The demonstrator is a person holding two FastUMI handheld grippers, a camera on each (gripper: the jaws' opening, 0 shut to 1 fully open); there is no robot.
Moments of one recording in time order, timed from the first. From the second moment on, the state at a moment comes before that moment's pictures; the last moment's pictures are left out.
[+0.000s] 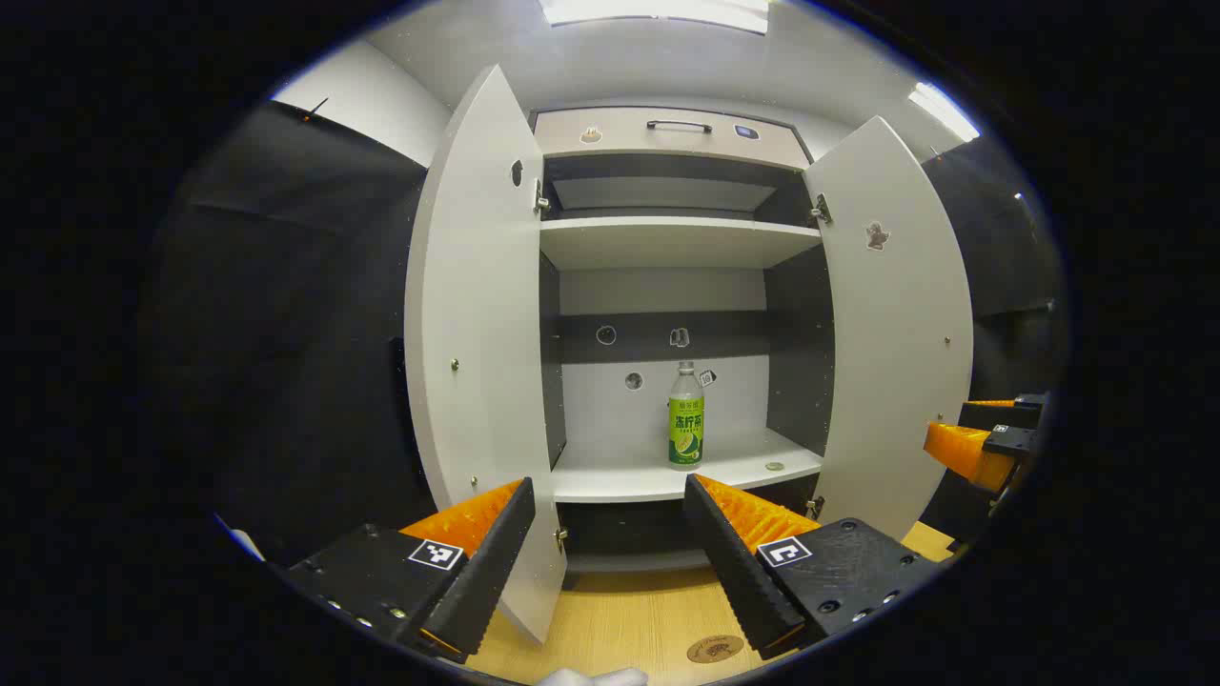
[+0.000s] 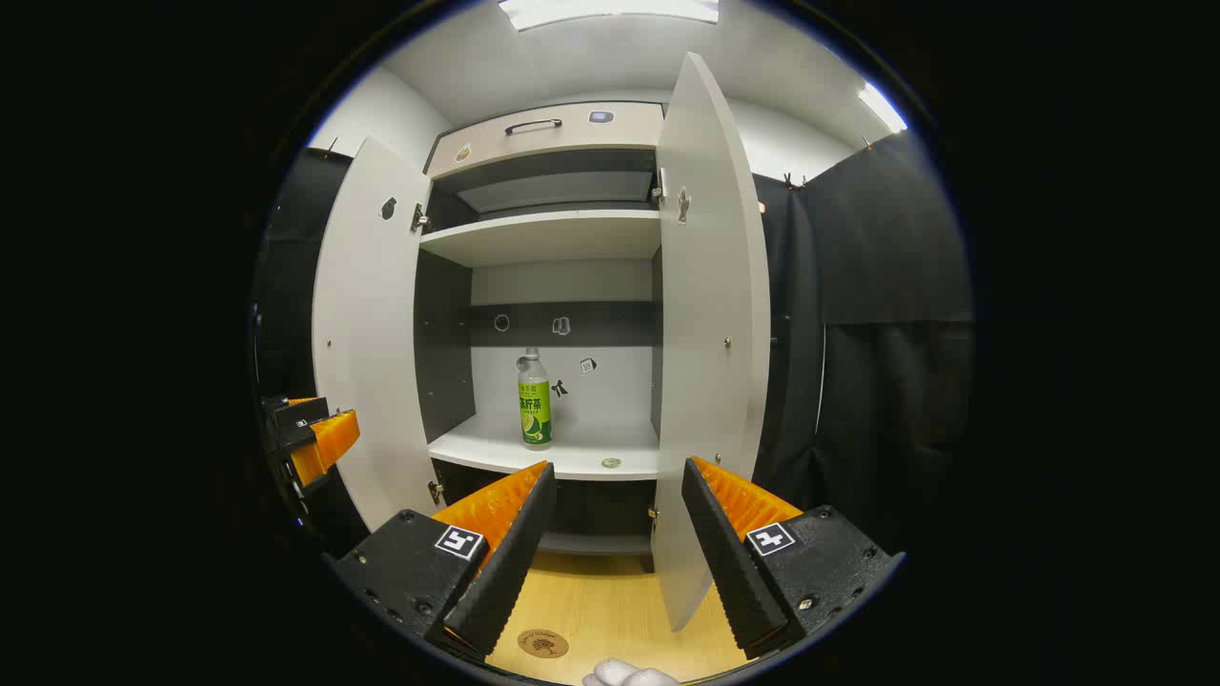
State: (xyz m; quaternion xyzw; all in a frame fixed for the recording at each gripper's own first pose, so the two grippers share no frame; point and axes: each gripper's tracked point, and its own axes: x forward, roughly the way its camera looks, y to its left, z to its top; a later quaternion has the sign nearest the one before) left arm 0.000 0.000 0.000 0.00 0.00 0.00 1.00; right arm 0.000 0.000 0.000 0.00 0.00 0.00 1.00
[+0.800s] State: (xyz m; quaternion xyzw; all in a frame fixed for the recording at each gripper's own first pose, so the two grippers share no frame) left arm 0.031 -0.006 0.001 0.00 0.00 -0.01 1.00; right arm 0.002 0.013 0.007 -0.02 -0.01 0.02 1.00
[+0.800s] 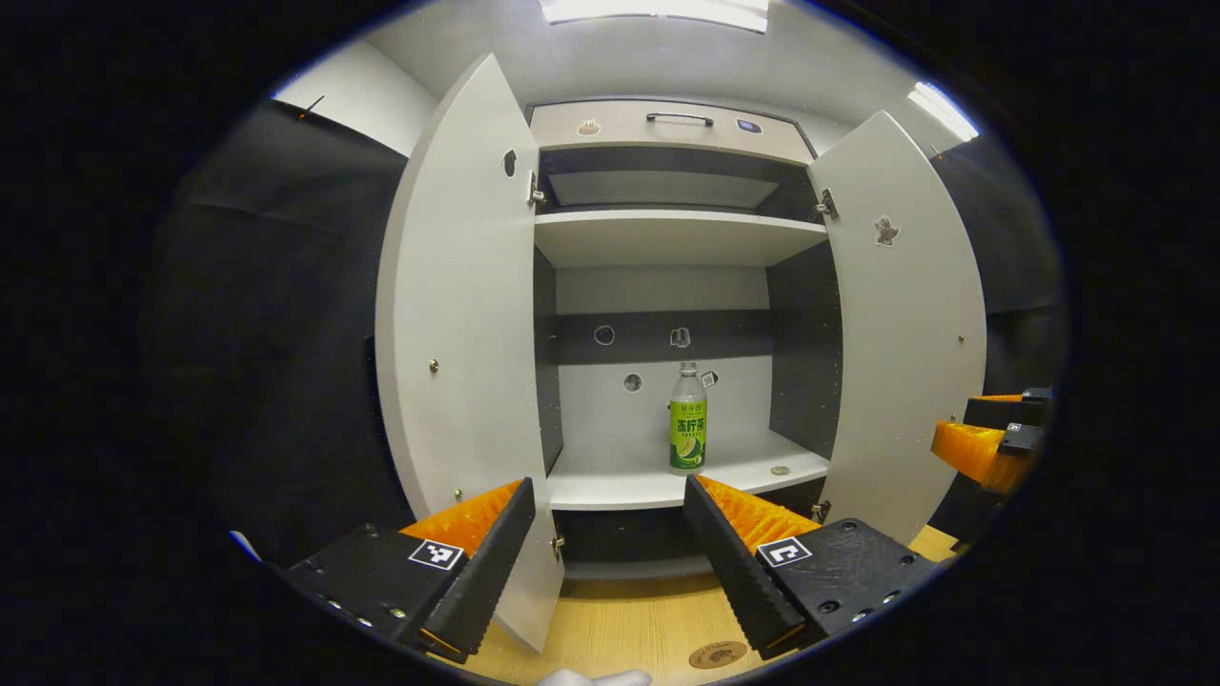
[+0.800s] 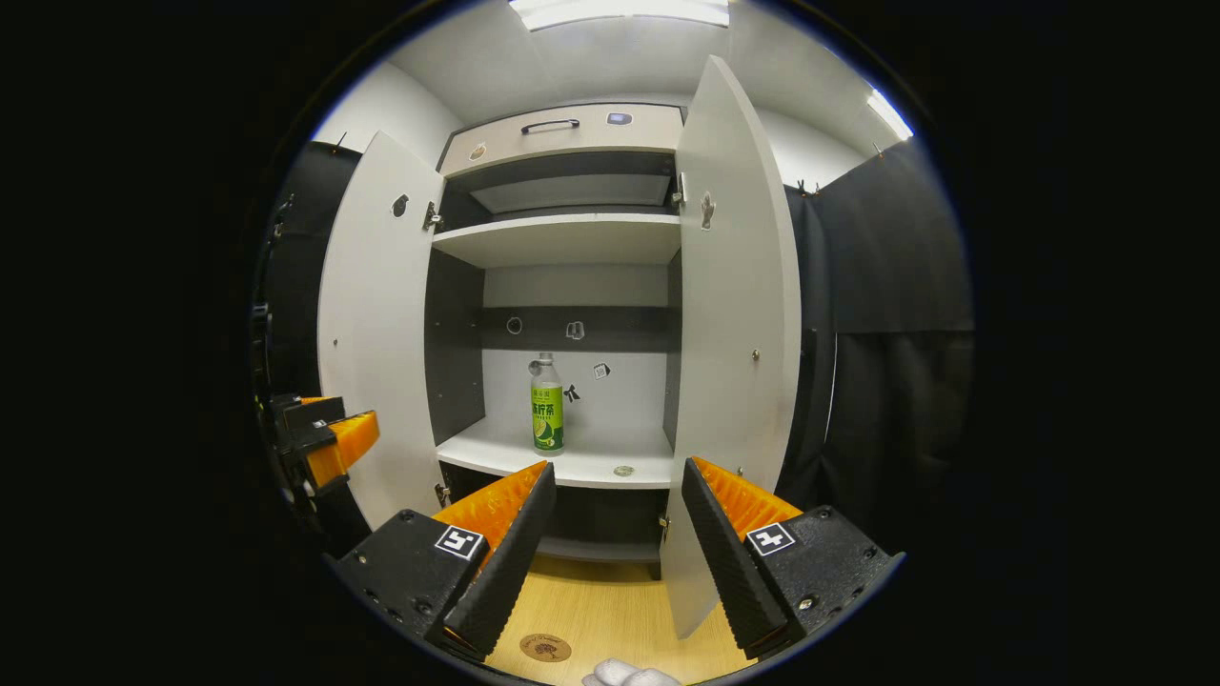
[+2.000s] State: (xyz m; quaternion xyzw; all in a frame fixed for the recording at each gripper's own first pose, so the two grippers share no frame) left arm 0.348 -0.133 0.000 0.00 -0.04 -0.06 1.00; right arm -0.017 -0.037 0.005 -0.04 0.04 -0.05 1.00
